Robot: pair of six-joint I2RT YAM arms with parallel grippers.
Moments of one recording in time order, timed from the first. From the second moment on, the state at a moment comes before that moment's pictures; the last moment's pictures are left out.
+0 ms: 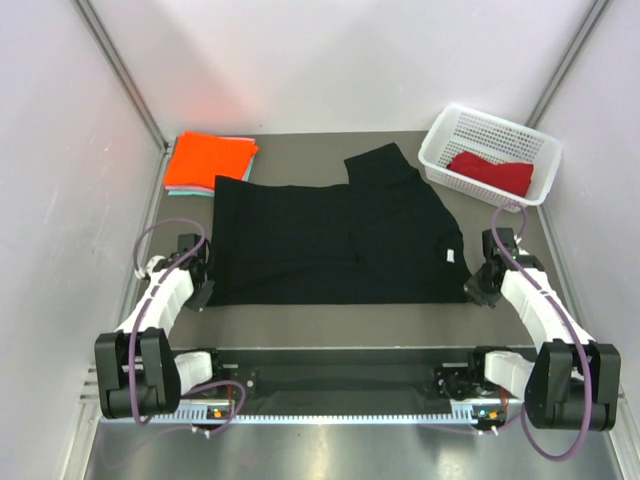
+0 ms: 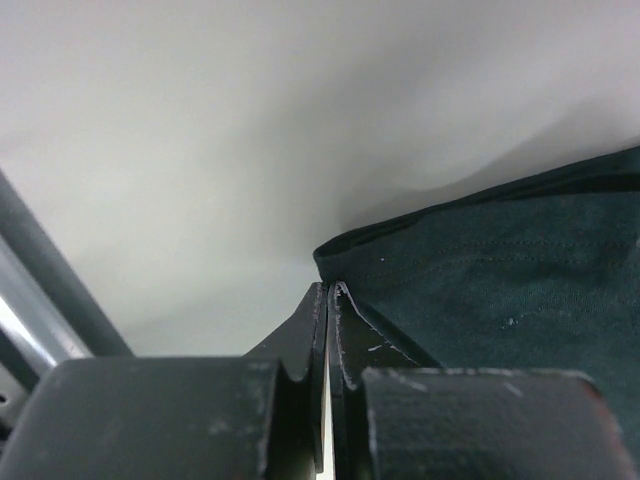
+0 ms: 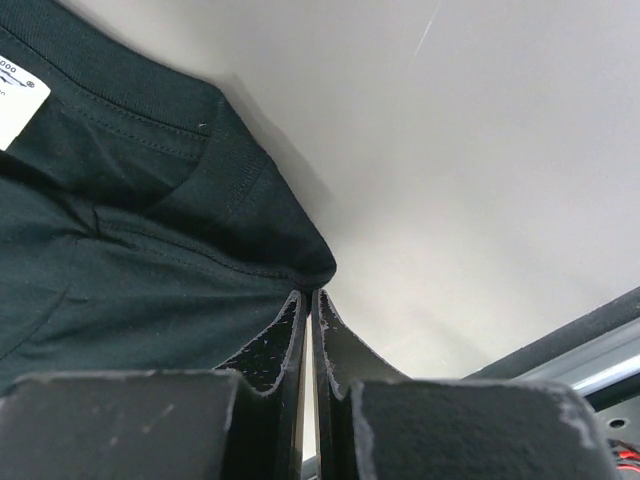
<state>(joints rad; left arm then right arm) 0.09 1.18 0.62 -0.76 -0.41 -1.09 -0.04 1.10 0.62 -0.78 0.17 0.75</state>
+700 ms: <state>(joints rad) 0.09 1.19 0.79 -0.78 -0.46 -0.99 -0.04 1.11 0.62 -0.83 0.21 0.76</state>
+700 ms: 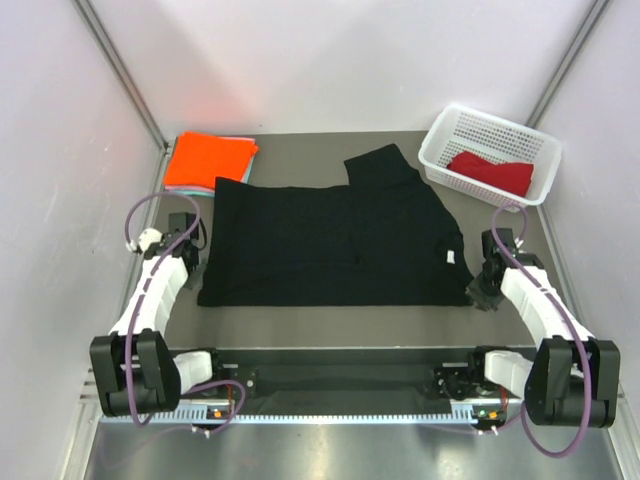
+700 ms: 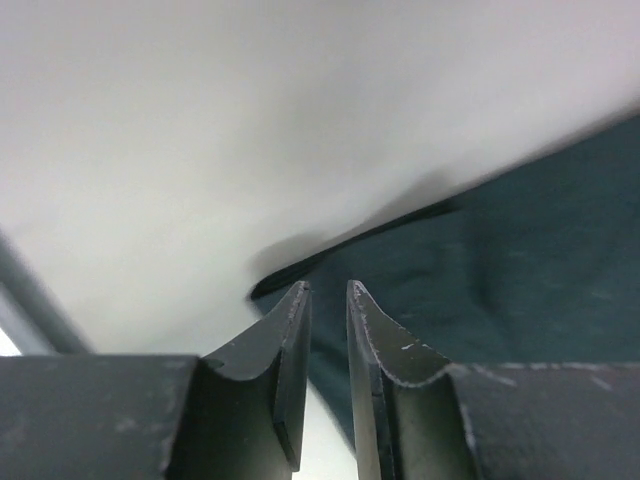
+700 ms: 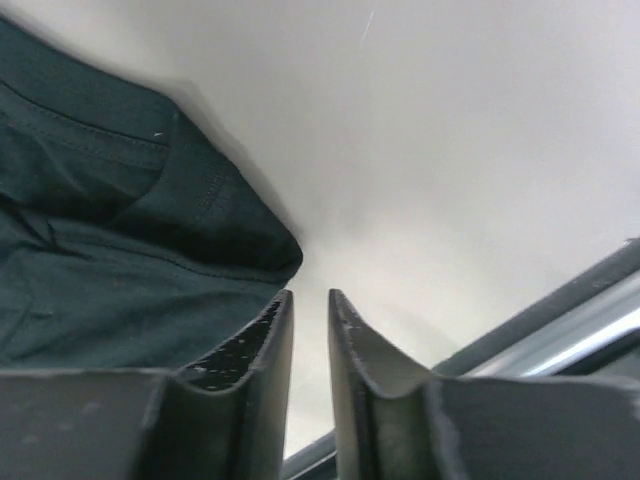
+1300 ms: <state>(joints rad) 0.09 1.37 0.80 -0.42 -0.11 -0.68 -0.04 1.00 0.79 -0.87 0.20 0.74</state>
